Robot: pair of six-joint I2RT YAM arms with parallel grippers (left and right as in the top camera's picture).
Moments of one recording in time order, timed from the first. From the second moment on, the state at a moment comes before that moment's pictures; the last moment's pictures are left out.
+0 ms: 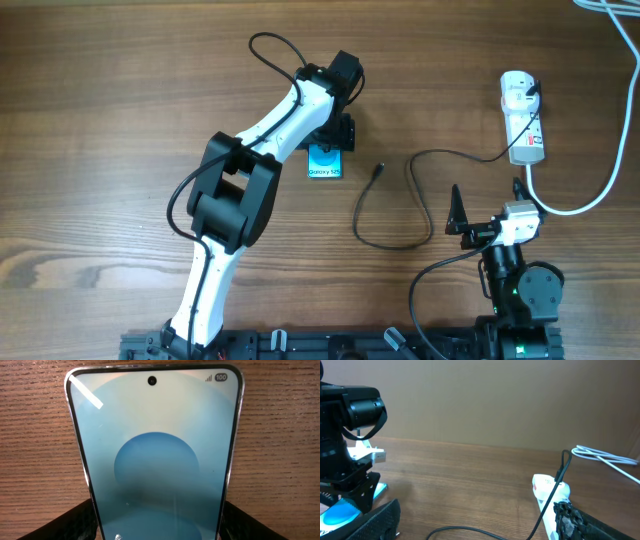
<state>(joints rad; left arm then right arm) -0.54 2.34 1.86 -1.03 -0.02 -0.47 0.02 0.01 0.01 0.00 -0.07 -0.07</state>
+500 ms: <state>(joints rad) -0.54 2.33 1.86 -1.08 -0.01 -0.48 0.02 0.01 0.01 0.00 -0.07 -0.07</state>
